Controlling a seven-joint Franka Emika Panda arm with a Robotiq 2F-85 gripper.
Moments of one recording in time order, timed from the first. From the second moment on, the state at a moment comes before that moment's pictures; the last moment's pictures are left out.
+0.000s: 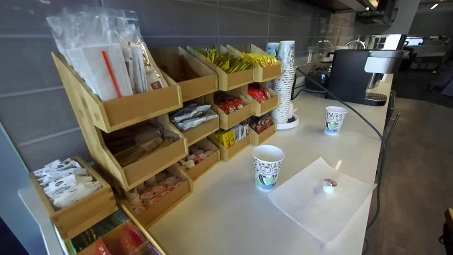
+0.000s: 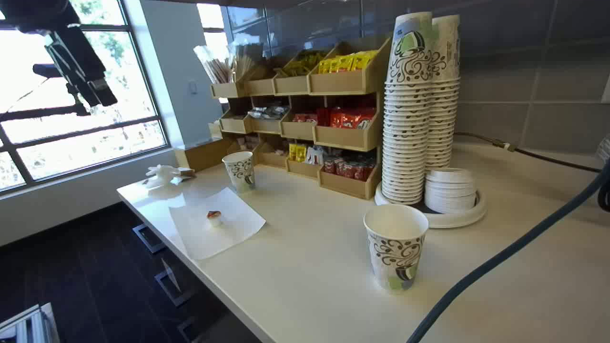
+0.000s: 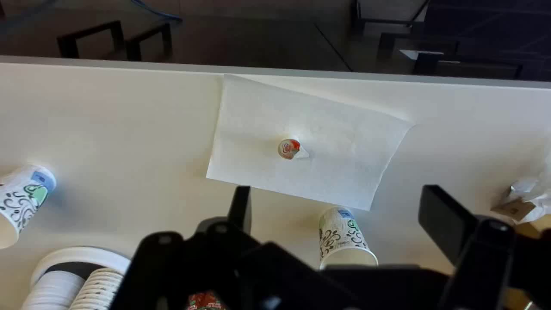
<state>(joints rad) 0.01 -0.99 0.07 -2.58 0.03 1.79 0.04</state>
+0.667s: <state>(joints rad) 0.01 -0.99 0.07 -2.58 0.03 1.79 0.04</state>
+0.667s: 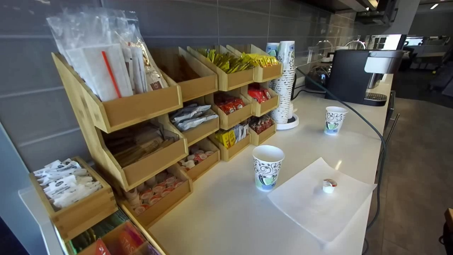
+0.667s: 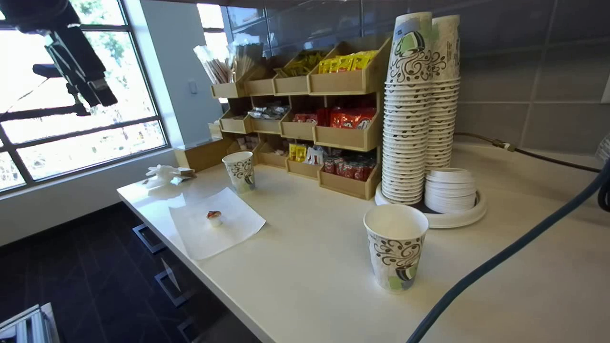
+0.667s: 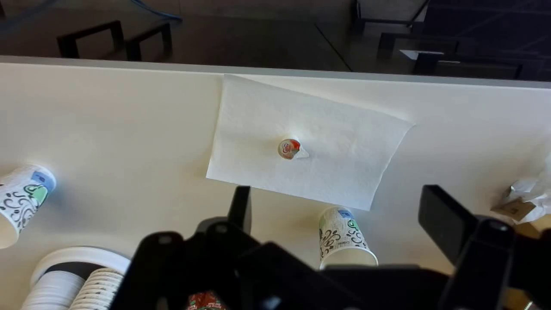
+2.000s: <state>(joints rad) 0.07 -0.61 -0.14 -2.62 0.18 1.91 -0.27</state>
